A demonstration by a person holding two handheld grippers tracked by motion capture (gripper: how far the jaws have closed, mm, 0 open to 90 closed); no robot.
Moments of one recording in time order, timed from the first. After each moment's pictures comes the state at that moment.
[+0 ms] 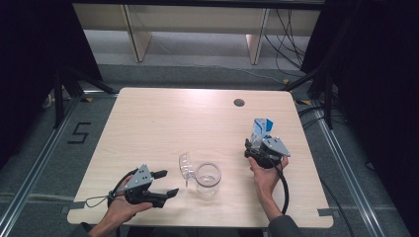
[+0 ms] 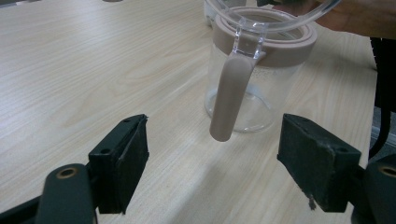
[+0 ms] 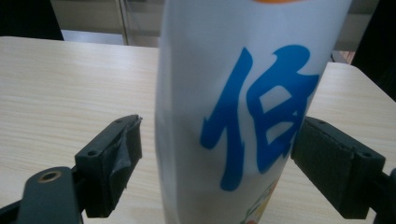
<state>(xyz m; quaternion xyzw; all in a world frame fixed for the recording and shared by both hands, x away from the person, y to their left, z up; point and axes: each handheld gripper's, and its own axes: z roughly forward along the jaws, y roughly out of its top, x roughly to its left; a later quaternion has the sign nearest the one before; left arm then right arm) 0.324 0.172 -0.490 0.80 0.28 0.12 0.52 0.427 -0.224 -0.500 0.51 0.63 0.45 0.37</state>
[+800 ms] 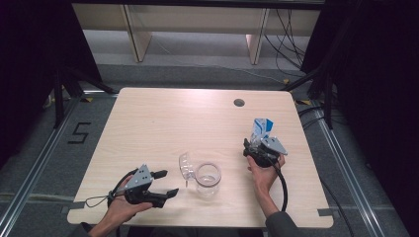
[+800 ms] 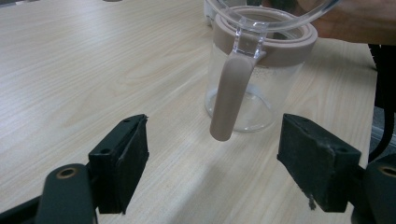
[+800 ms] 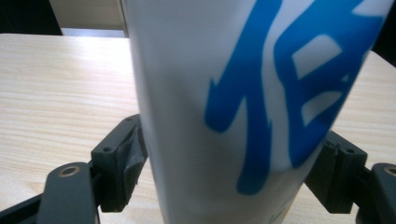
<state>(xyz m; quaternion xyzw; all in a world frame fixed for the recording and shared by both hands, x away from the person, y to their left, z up) 0.324 0.173 -0.490 0.80 0.28 0.12 0.52 0.436 -0.221 -0.513 0.53 0.63 0.45 0.35</state>
